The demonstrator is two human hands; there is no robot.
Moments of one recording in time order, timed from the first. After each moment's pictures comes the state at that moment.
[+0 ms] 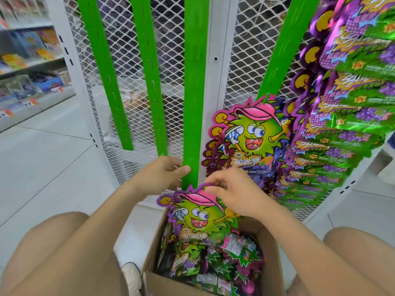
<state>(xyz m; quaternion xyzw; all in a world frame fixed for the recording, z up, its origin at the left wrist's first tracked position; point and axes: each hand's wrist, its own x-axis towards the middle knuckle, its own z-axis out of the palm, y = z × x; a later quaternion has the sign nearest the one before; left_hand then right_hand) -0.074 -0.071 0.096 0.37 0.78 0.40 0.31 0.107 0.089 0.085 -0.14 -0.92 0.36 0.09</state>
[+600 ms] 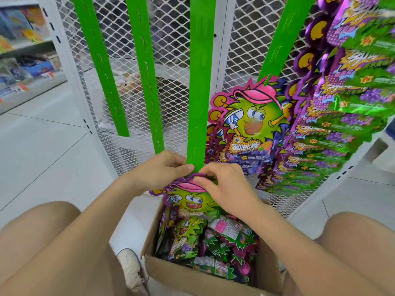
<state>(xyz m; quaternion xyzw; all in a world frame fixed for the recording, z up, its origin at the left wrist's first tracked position) -0.054 -0.079 0.097 0.44 0.76 0.35 0.32 0.113 0.059 0.066 -0.15 -0.93 0.28 0.19</state>
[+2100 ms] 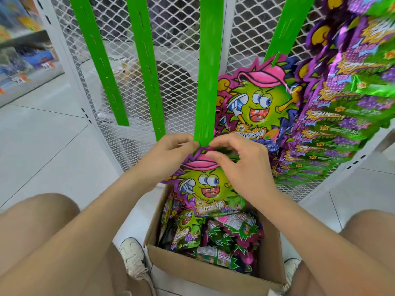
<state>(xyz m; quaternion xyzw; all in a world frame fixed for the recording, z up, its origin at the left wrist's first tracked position) -0.034 -0.070 0.093 0.37 0.72 0.50 0.30 0.124 0.063 0.085 -0.14 -0.86 0.31 0.37</state>
